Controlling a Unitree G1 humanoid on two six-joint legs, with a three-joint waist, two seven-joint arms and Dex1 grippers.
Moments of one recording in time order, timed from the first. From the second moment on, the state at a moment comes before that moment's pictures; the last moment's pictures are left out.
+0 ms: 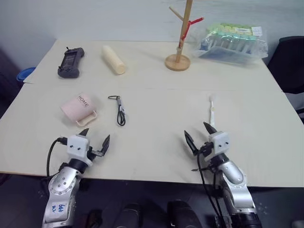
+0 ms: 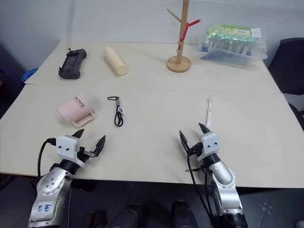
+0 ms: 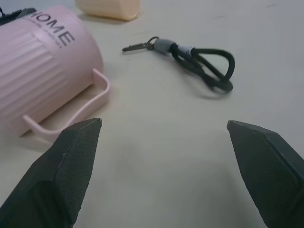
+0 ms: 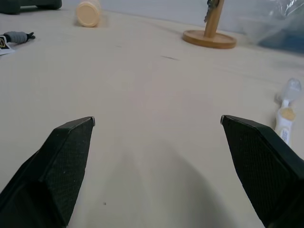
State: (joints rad) left arm 0.13 0.31 0.24 -0.22 -0.15 0.06 -0.27; right arm -0.01 -0.24 -0.04 -0.03 0.17 -0.16 0.41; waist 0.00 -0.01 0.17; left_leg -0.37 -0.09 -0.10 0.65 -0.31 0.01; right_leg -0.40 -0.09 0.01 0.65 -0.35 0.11
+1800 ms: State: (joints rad) left arm -0.85 0.31 0.07 0.40 -0.29 0.94 -0.15; right arm -0.04 -0.35 -0.09 -0.08 0.44 -0.28 0.83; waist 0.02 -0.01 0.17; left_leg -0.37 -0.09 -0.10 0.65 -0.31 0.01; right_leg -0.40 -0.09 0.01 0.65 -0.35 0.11
